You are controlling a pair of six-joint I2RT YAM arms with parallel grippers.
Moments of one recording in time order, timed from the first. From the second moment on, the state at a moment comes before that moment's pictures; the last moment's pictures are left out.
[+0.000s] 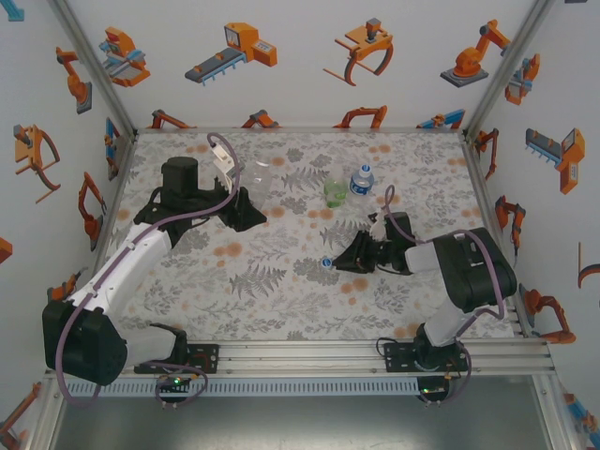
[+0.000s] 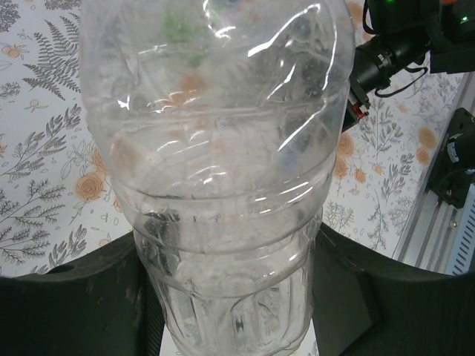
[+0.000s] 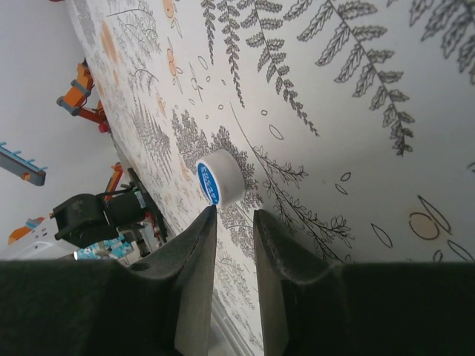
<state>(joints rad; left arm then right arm) -0.35 1.24 0.98 -0.28 0.72 0.09 0.26 1.68 0.48 0.36 -0.81 0.79</state>
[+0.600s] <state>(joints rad) -0.35 1.24 0.98 -0.28 0.72 0.09 0.40 1.46 0.70 -0.23 -0.40 0.57</state>
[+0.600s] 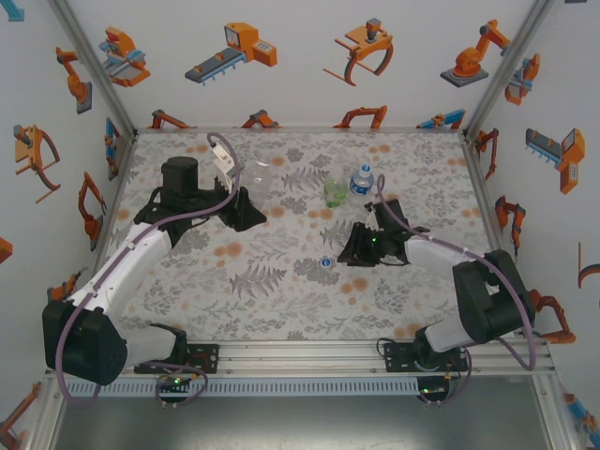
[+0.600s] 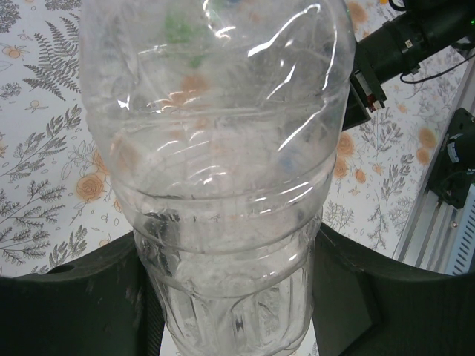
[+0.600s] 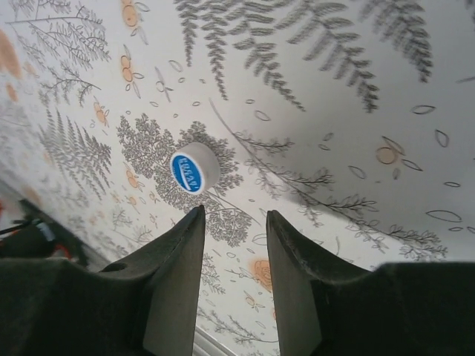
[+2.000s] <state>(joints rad) -0.35 1.23 0.98 -0.29 0.71 0.10 0.78 1.76 1.09 -0.55 0.07 0.42</state>
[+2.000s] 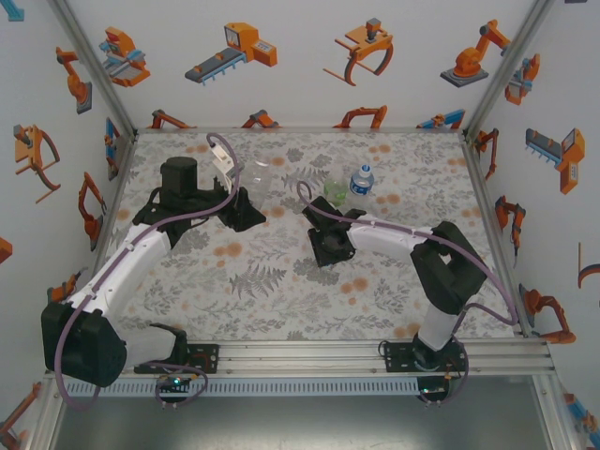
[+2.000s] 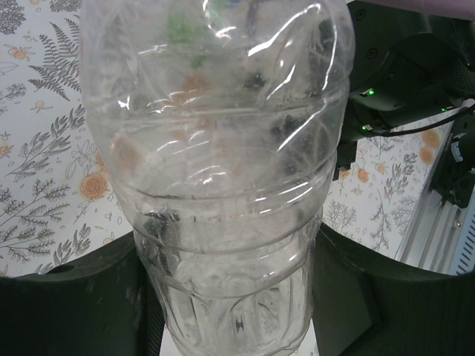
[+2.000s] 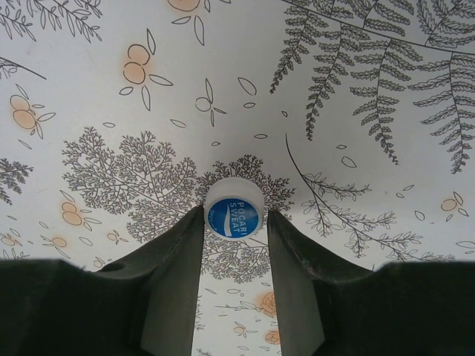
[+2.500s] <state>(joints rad) -0.35 1.23 0.98 -0.29 0.71 0.10 0.78 1.76 1.10 -0.55 0.08 0.41</state>
